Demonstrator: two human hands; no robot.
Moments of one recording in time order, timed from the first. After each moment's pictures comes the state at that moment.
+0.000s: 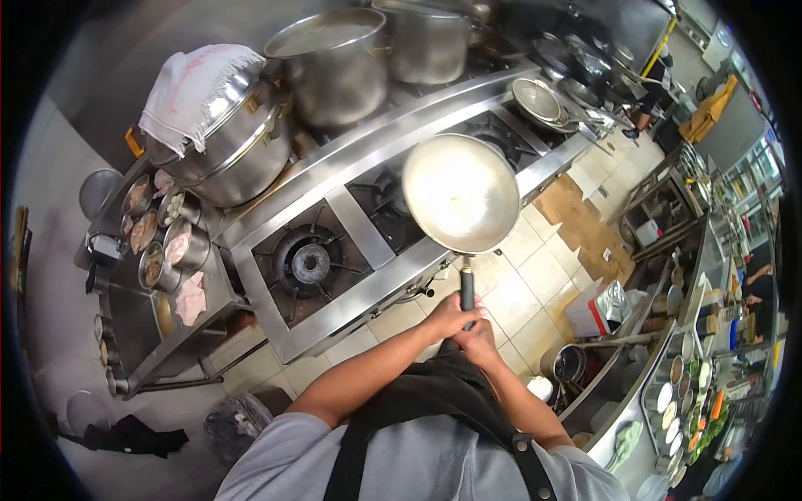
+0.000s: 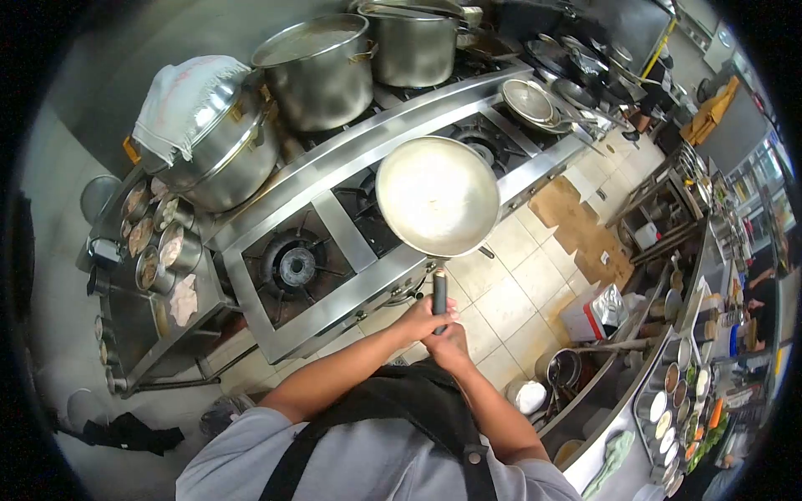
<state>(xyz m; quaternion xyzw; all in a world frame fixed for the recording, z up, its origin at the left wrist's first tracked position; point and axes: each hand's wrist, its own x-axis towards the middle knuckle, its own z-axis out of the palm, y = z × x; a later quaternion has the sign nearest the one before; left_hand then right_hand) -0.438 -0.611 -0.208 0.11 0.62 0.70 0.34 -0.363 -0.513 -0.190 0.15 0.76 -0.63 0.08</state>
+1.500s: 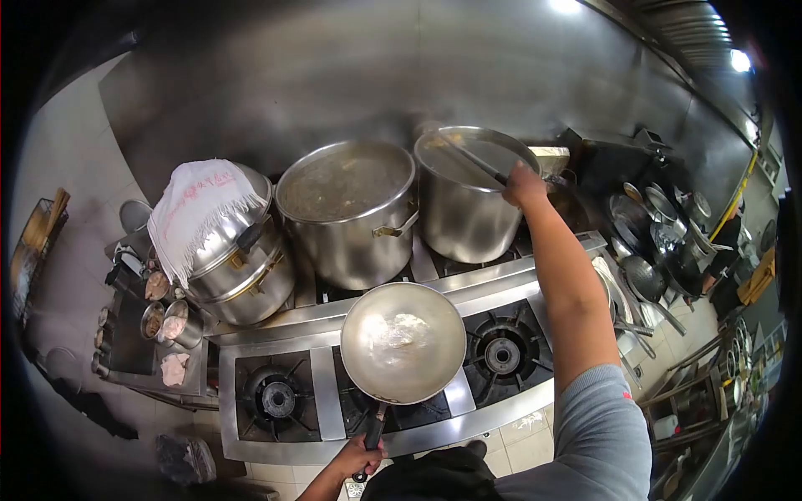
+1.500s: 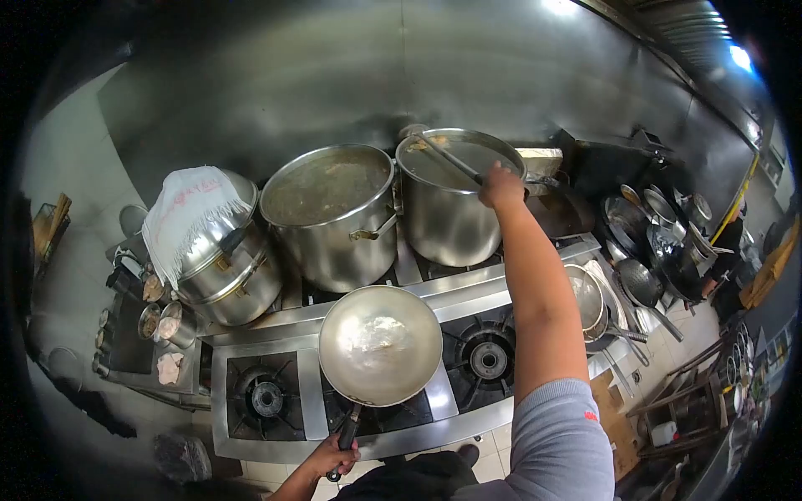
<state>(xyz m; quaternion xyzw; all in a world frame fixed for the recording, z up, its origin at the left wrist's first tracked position) -0.627 -0.594 -0.175 -0.17 0.53 0.79 0.25 -1.149 -0.332 0.087 -0.05 0.98 -0.07 -0.16</state>
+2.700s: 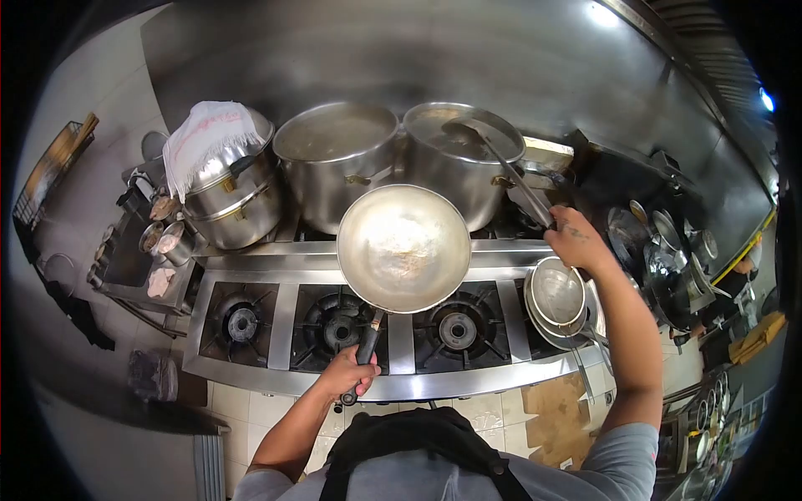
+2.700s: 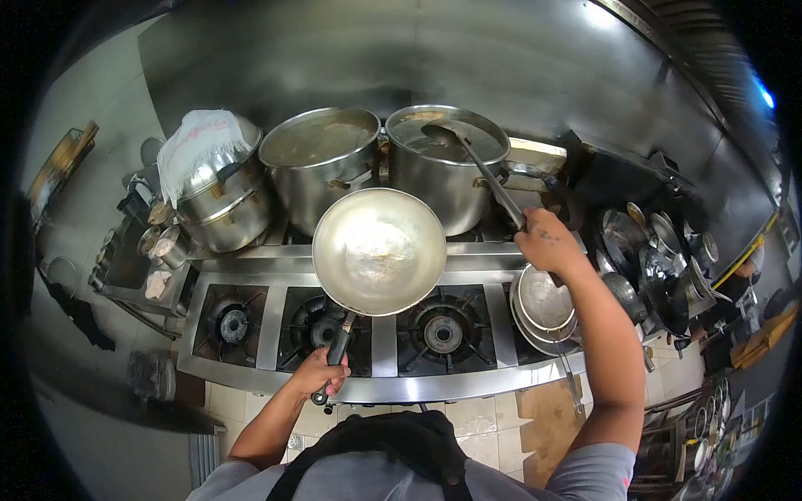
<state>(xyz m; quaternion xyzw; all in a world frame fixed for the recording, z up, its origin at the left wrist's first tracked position) -0.697 -0.441 -0.100 -0.14 0.57 0.80 0.12 -0.984 -0.130 0.114 -0.30 0.93 -0.18 -0.06</state>
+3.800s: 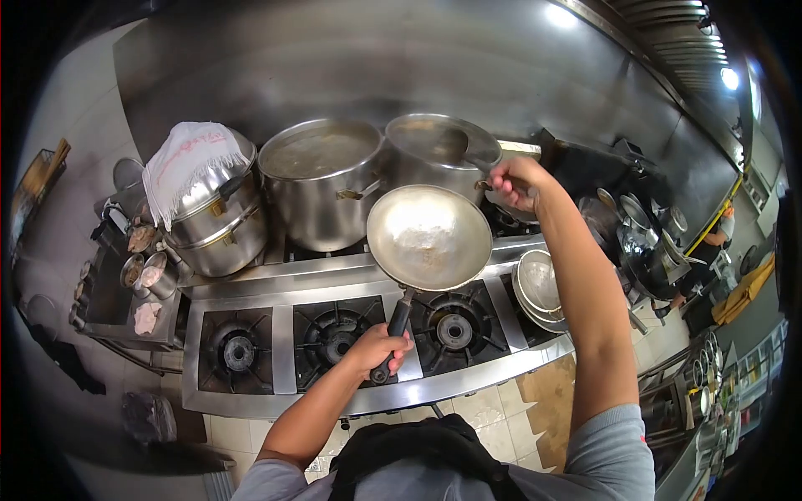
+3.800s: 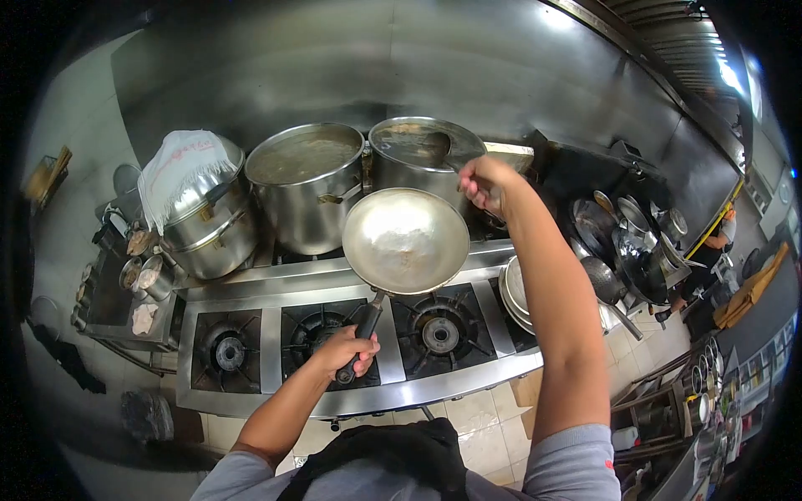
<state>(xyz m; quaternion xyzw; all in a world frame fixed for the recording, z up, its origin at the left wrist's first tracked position) -0.745 -0.458 -0.048 -0.04 0.51 0.84 0.21 -1.011 -0.240 0.174 -0.01 0.77 -0.59 0.25</state>
